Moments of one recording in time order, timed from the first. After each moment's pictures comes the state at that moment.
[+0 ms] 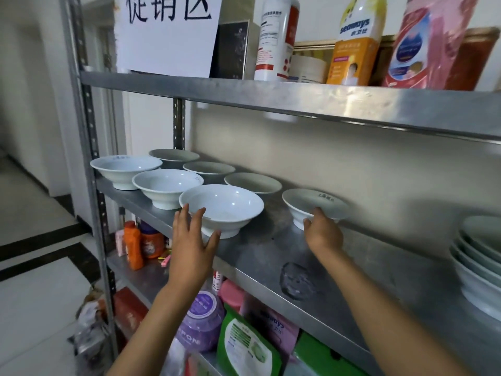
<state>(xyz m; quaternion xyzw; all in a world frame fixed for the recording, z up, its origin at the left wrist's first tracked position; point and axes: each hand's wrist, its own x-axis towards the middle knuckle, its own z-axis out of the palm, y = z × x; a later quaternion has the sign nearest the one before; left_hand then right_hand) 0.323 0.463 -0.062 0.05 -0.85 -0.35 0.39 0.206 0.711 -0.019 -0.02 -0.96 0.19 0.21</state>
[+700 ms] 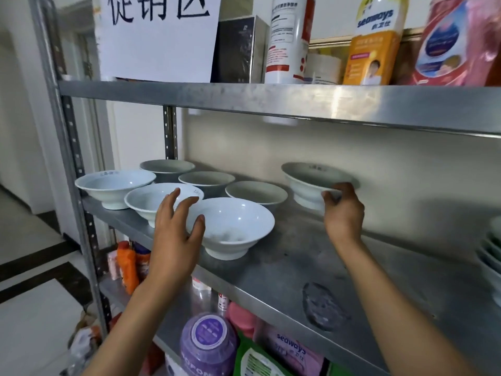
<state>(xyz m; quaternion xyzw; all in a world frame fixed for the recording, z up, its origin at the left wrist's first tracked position) 0.297 0.405 -0.016 -0.01 -0.82 -0.38 0.43 0.192 0.690 0.027 -0.02 -0.82 0.40 0.42</state>
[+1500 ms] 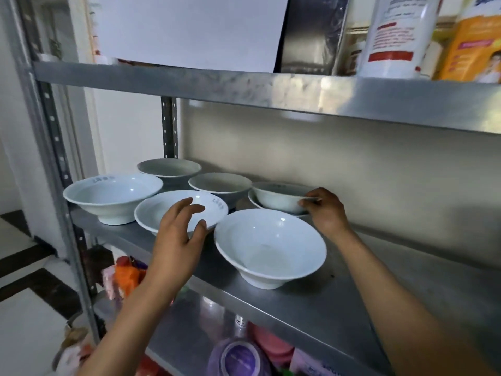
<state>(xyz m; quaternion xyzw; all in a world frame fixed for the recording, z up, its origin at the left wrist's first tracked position) 0.215 0.302 -0.018 -0.06 -0.83 -0.43 0.36 0.104 0.589 0.022 0.00 -0.88 0.40 0.25</state>
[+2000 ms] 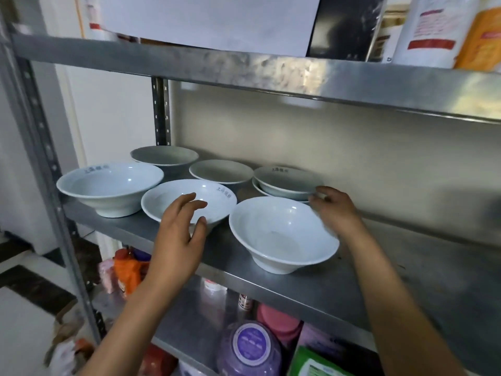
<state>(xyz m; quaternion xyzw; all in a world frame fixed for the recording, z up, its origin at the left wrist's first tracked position) 0.216 0.265 -0.031 -0.11 -0.82 -0.43 0.36 0.162 0.552 0.029 -0.07 -0.86 0.47 0.20</state>
